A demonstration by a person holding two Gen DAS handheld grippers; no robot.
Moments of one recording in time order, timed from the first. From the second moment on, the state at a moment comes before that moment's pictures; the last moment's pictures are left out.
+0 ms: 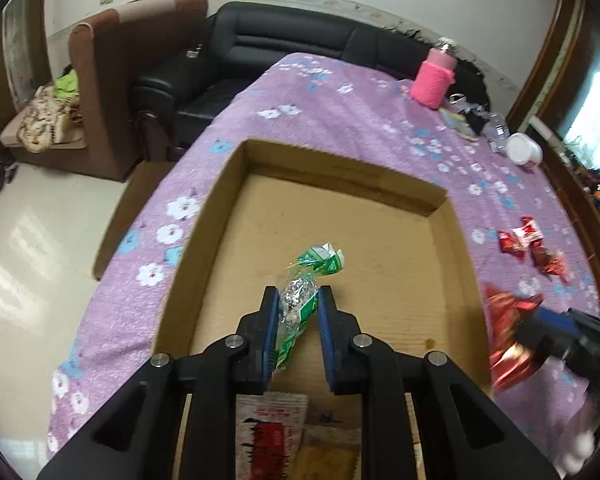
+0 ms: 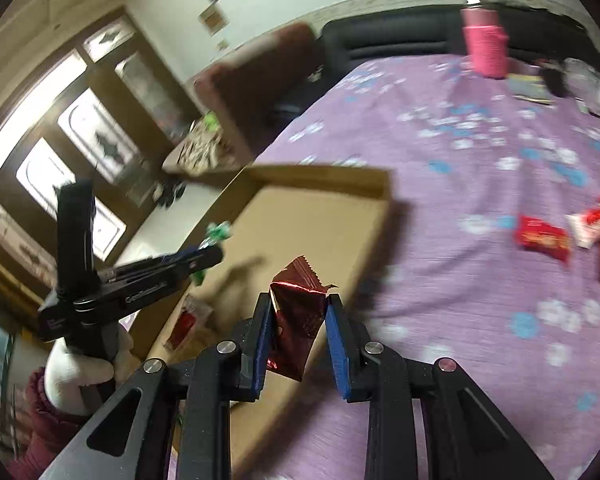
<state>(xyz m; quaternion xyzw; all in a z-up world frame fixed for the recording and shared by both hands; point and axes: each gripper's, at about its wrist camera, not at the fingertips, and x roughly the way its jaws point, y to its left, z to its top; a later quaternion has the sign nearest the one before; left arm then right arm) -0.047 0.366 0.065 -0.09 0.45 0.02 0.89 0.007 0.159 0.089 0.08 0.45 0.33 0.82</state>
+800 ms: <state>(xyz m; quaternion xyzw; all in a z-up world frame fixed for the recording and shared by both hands) -0.114 0.347 0.138 -0.15 0.36 -0.01 0.92 0.008 0.136 0.093 0.13 0.44 0.32 0.83</state>
